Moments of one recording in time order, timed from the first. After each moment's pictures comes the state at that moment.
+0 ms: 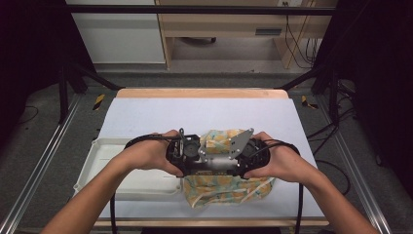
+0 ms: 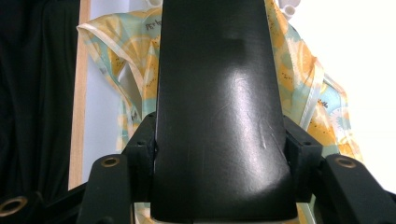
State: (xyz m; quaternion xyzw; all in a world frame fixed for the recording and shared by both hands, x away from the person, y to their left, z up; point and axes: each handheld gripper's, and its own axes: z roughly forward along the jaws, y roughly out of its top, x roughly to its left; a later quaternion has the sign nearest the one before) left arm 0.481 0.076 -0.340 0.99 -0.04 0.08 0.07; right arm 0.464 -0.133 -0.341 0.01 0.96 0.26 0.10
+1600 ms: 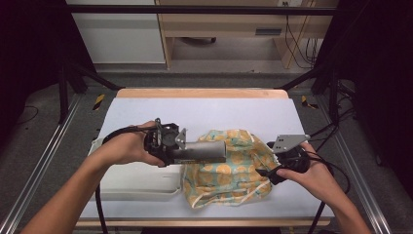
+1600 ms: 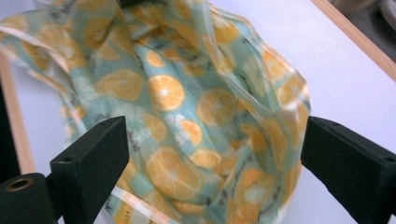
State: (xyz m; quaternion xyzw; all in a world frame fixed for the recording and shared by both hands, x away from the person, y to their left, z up) left arm 0.493 0.131 -0.315 0.99 0.00 0.11 0.08; right arm 0.452 -0.236 -0.369 0.22 0.89 0.35 0.18
